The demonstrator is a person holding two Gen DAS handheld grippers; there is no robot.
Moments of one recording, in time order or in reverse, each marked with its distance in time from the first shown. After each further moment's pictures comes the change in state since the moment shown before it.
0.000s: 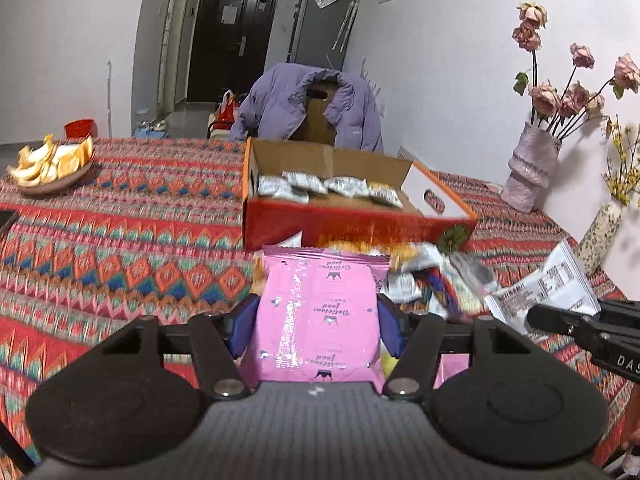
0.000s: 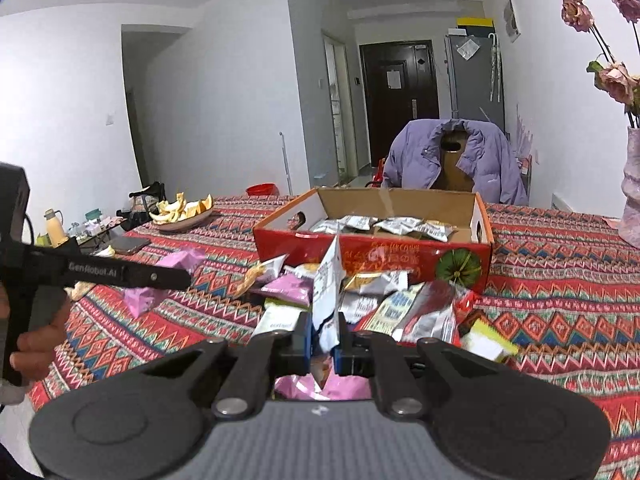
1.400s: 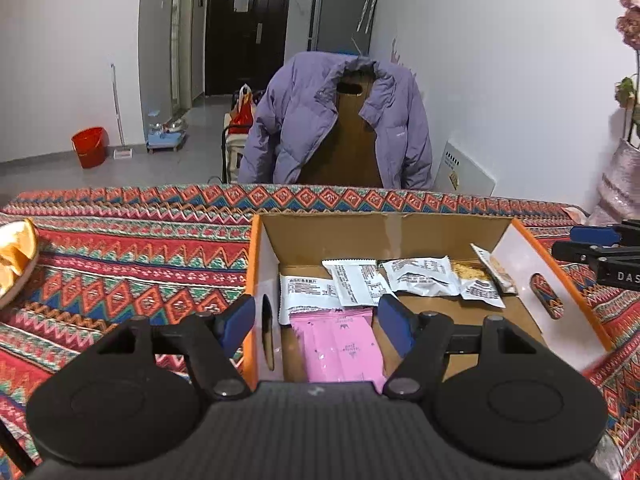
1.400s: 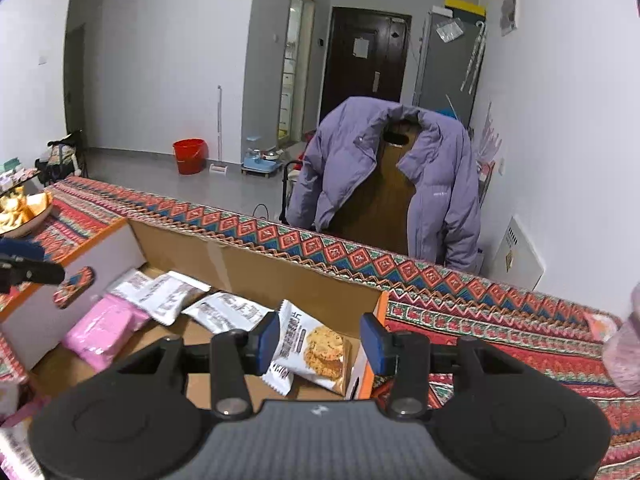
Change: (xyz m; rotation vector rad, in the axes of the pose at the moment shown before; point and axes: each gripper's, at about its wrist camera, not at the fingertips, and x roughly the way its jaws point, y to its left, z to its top) left arm 0.198 0.034 0.151 0.047 0.057 0.108; right arm 0.222 -0.155 0.159 -0.148 0.149 -0.209
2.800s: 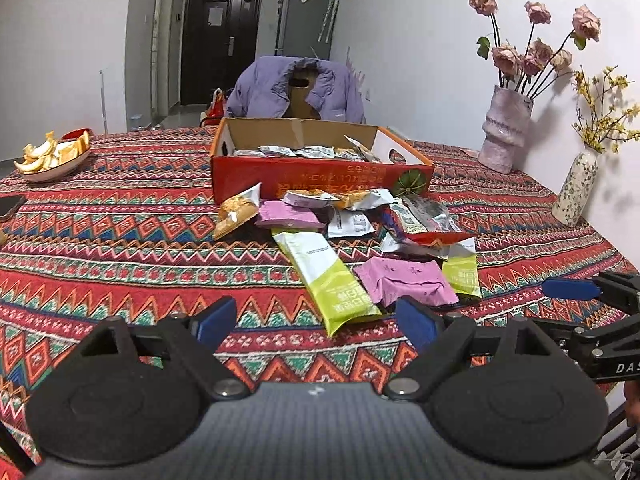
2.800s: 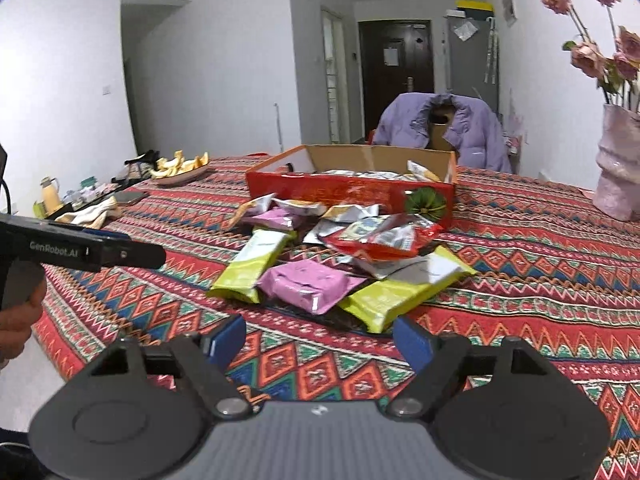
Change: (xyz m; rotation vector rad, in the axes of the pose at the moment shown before) left arm -0.235 -0.074 -0.226 0.028 -0.031 -0.091; right arm -0.283 0.121 -0.241 0.123 -0.054 0.175
